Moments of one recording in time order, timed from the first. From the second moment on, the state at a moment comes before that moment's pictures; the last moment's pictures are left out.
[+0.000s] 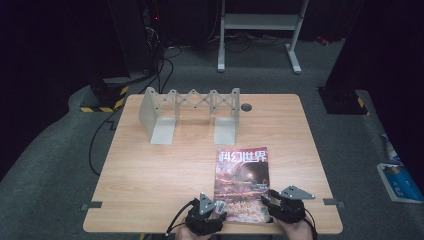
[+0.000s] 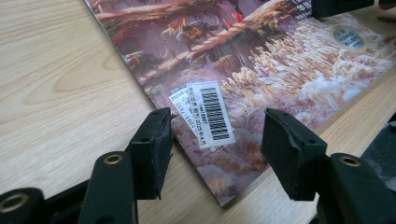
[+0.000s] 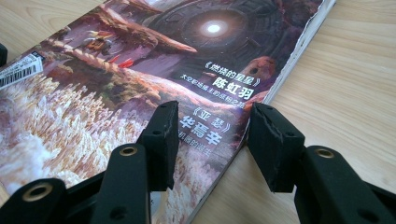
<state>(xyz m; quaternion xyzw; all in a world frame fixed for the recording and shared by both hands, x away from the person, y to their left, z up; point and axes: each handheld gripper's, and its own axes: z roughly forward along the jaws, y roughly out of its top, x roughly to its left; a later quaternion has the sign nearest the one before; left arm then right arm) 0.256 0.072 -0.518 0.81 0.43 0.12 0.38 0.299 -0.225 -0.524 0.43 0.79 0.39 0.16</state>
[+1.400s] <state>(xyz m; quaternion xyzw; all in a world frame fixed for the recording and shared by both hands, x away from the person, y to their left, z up) 0.349 0.100 -0.517 0.75 0.49 0.14 0.42 0.348 -0.214 -0.505 0.46 0.78 0.40 0.14</state>
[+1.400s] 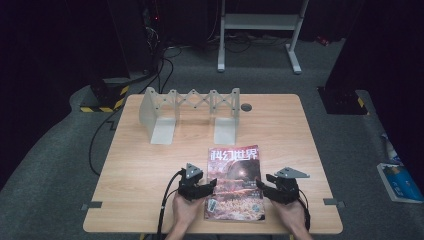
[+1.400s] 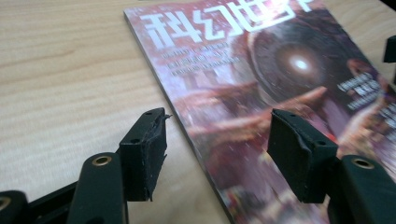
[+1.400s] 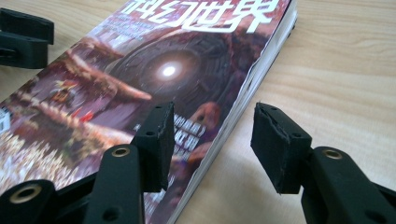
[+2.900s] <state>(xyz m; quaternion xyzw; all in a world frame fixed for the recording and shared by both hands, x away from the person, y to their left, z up) 0.370 0.089 -0.531 0.75 0.48 0.18 0.42 0.460 -0.185 -0.508 0.52 0.78 0.34 0.08</state>
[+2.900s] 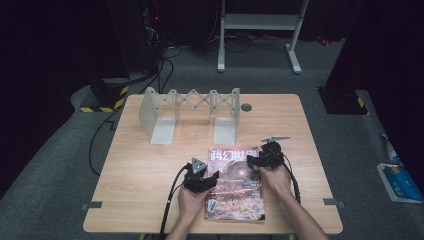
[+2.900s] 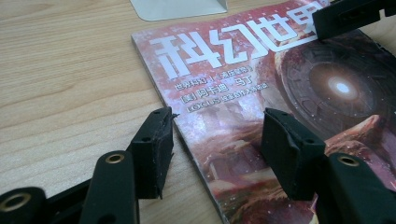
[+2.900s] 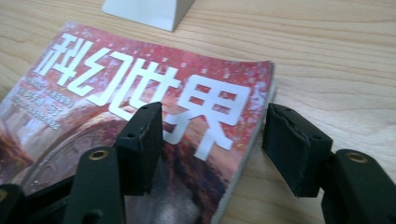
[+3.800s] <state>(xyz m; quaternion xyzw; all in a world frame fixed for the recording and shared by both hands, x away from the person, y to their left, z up) 0.370 0.085 -0.532 0.75 0.47 0.19 0.42 0.448 -0.183 -0.499 0.49 0.79 0.35 0.05</state>
